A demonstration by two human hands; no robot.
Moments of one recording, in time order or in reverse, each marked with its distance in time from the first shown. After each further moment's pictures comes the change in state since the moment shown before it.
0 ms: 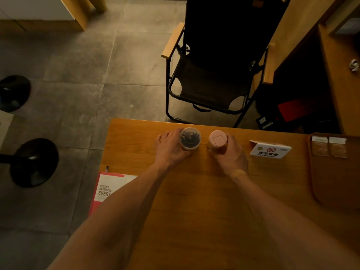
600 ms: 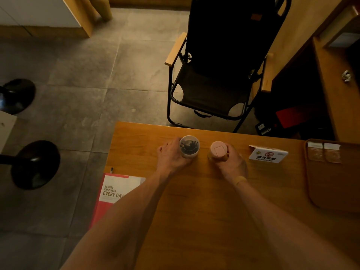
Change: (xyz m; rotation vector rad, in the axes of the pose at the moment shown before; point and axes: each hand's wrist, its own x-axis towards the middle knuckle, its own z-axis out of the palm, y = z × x) left_hand -0.023 0.004 -0.008 -0.146 0.010 -0.063; right_hand -0.019 -0.009 -0.013 0.029 -0.069 0.063
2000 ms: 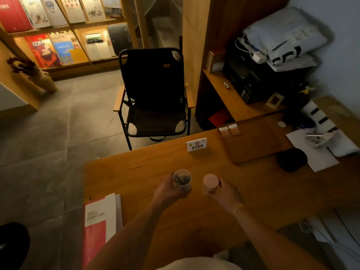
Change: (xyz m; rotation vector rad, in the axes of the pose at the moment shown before) left_hand -0.167 0.123 0.006 -0.255 -0.479 0.010; right_hand -0.214 0.084 -0.118 0.111 0.036 0.171
